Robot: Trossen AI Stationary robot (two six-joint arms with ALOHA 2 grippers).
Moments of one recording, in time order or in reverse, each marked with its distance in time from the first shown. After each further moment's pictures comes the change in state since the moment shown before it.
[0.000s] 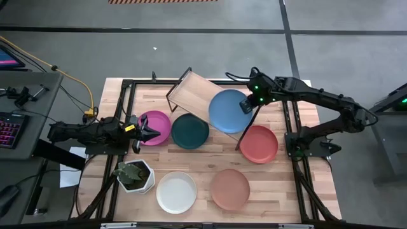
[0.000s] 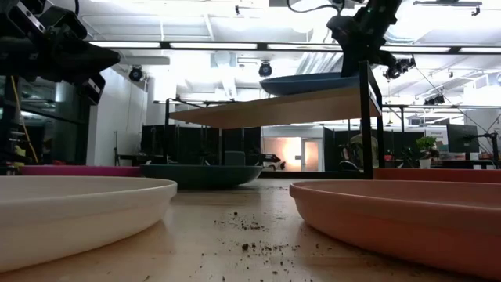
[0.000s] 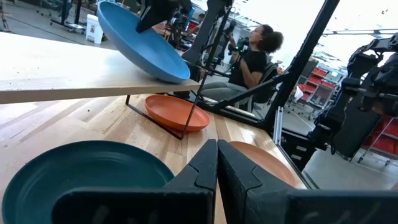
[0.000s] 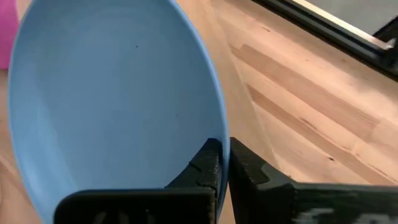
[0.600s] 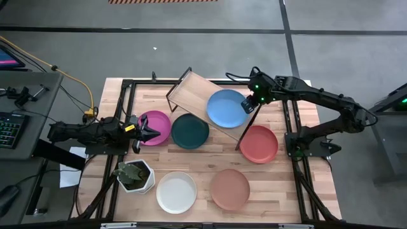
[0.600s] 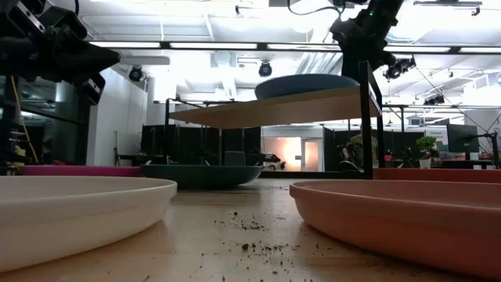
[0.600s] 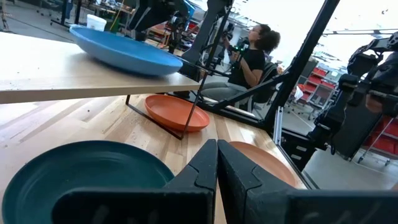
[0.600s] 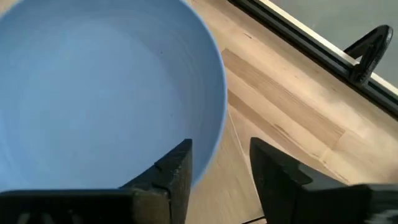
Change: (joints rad) left arm 0.000 0.000 0.000 0.000 0.000 0.000; right arm -0.014 -0.001 0.000 -0.019 0.050 -0.101
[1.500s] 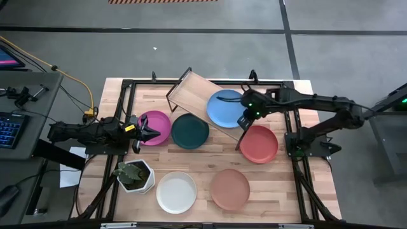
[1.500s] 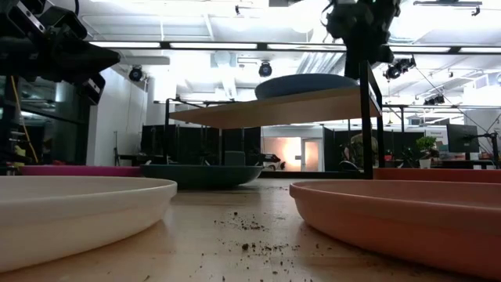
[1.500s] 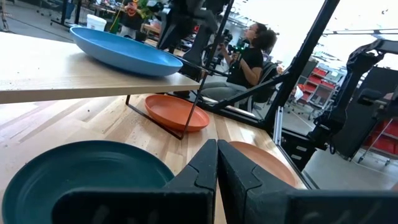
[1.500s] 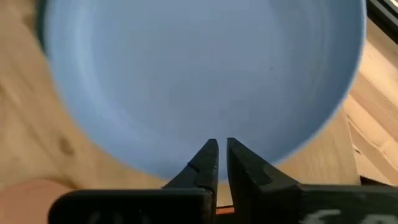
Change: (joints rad) left arm 0.000 0.000 0.000 0.000 0.000 0.000; right arm 0.227 0.053 -0.001 -0.031 -0.026 0.087
